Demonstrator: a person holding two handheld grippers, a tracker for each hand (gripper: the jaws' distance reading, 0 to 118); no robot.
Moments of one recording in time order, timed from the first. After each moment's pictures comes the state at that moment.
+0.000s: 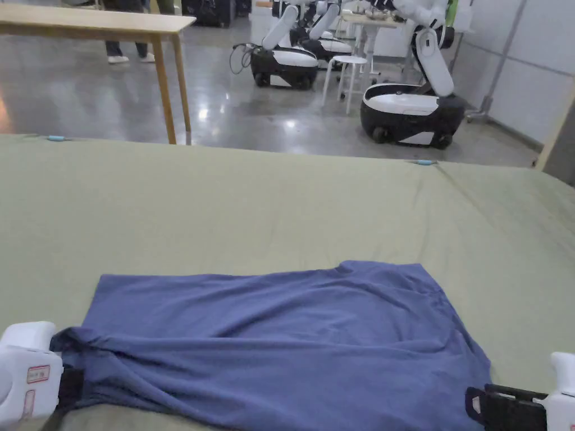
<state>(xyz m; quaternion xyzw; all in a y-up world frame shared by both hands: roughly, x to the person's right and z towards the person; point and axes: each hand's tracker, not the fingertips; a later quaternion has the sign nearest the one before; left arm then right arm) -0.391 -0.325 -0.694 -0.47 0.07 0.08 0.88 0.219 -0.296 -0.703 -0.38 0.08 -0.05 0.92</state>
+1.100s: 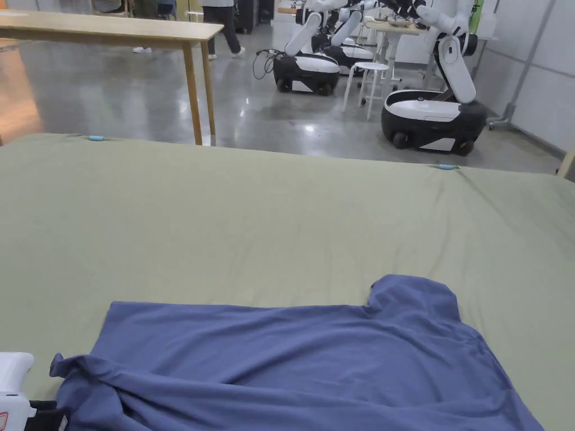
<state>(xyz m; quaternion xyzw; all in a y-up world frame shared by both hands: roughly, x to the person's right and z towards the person) -0.420 -0.288 -0.566 -0.48 0.01 0.08 0.88 0.200 -0.269 -0.556 -0.44 0.09 -0.05 0.89</state>
